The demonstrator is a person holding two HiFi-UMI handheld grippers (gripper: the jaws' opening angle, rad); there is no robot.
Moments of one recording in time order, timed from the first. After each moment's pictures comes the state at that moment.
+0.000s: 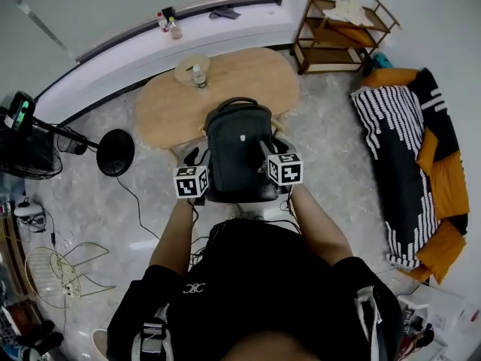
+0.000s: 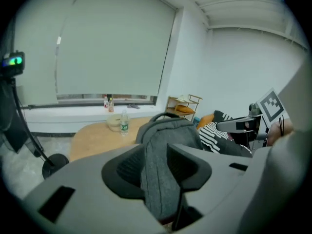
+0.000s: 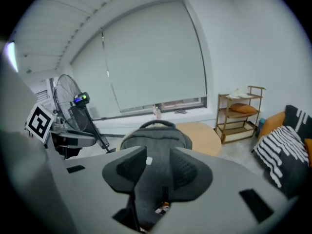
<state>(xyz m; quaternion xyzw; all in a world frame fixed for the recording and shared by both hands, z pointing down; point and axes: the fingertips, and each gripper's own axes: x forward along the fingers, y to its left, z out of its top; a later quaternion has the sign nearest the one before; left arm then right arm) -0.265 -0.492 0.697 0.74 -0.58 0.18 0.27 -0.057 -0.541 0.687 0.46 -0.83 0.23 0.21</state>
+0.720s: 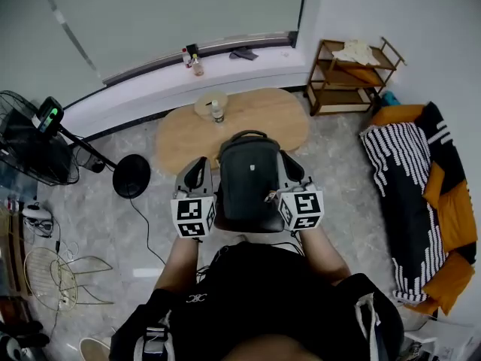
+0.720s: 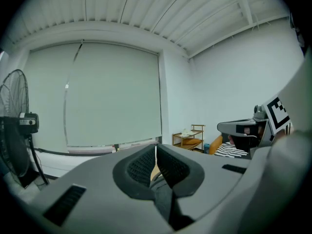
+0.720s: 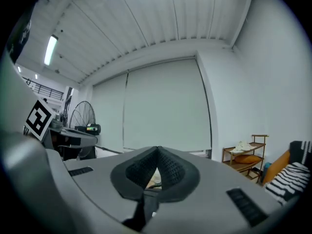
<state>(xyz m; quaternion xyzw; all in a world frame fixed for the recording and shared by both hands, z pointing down) -0.242 -0.439 0.450 0.75 -0.66 0.09 0.04 -0.053 -0.482 0.447 0.47 -0.88 0.03 0.02</state>
